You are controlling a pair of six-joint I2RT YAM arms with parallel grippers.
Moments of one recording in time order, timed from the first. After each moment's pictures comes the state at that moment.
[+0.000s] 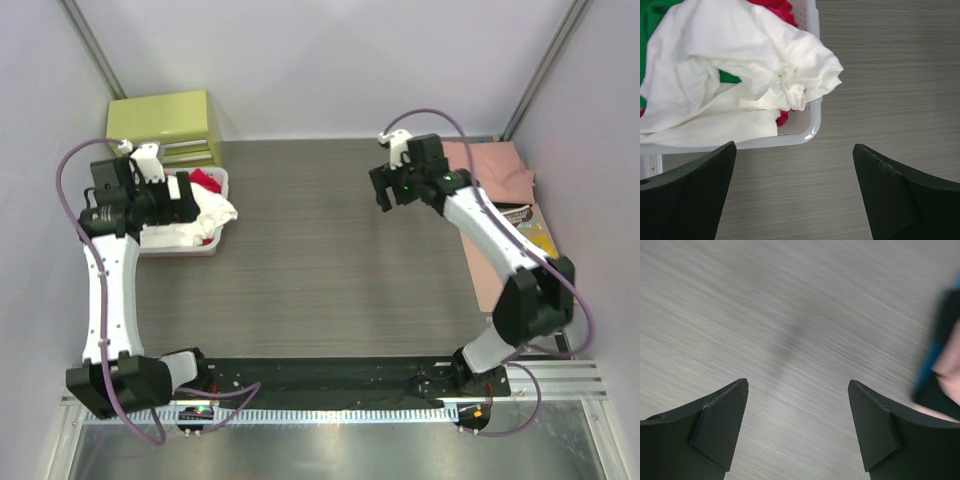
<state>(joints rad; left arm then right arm) 0.25 1.16 1.30 -0.85 0.28 0.09 0.38 1.65 1.43 -0.54 -0.09 -0.16</state>
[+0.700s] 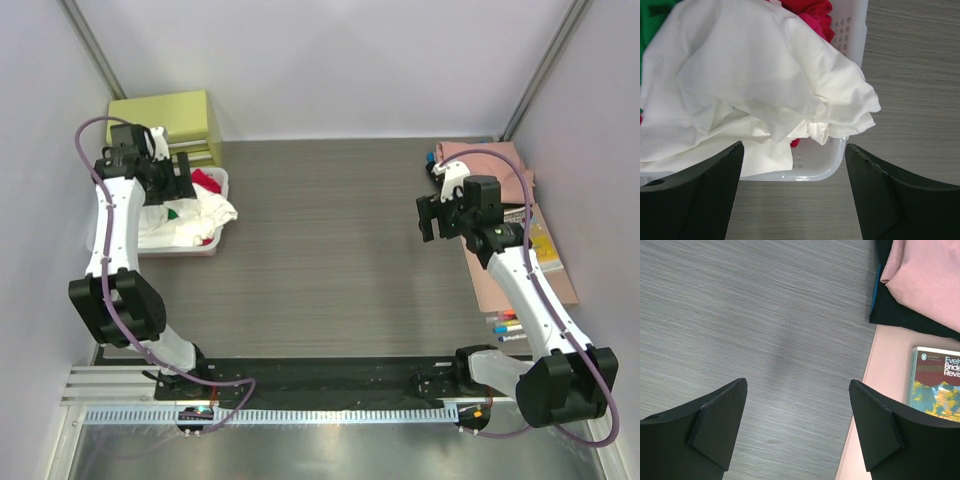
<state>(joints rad) 0.20 1.60 1.61 -0.94 0.19 -0.01 0.12 1.13 0.98 -0.49 -0.08 -0.19</state>
